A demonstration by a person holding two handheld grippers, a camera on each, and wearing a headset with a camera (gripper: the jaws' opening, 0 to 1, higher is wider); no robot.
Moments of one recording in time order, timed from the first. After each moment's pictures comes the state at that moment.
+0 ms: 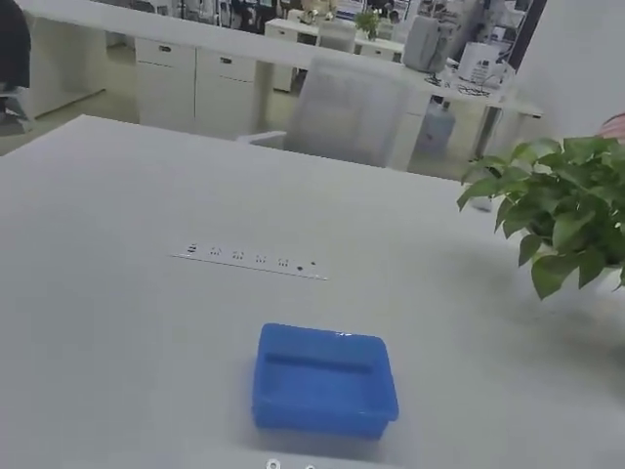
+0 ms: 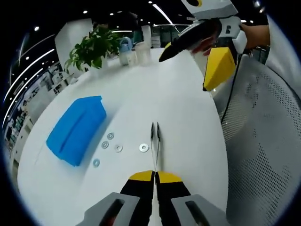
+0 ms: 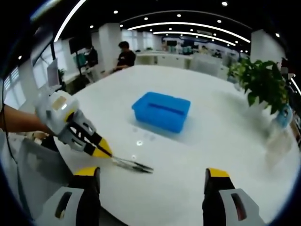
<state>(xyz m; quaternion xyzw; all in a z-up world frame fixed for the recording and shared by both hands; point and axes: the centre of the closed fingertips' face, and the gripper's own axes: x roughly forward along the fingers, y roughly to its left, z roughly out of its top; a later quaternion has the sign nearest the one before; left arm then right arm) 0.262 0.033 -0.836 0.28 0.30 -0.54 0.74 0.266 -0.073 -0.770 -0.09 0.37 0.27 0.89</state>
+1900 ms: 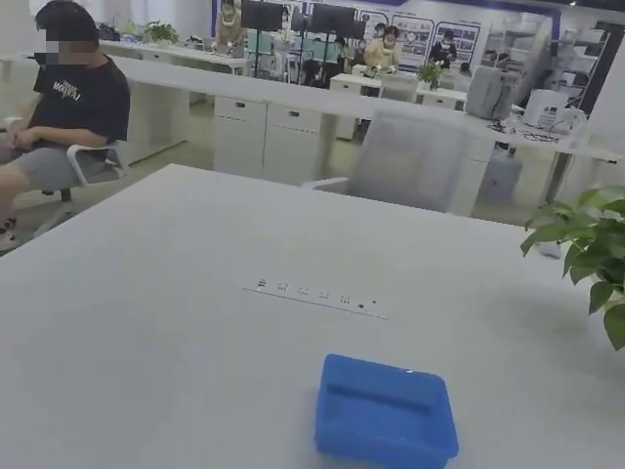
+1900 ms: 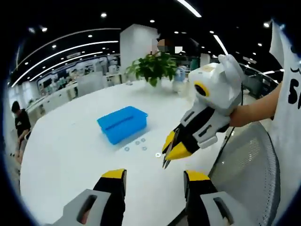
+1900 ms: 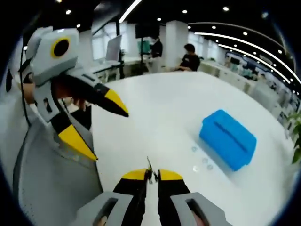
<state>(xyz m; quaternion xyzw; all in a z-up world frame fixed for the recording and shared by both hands) 0.221 0.102 -0.755 0.10 0.28 -0.30 0.91 0.256 0.037 -0.783 -0.16 0.30 0.50 0.80</state>
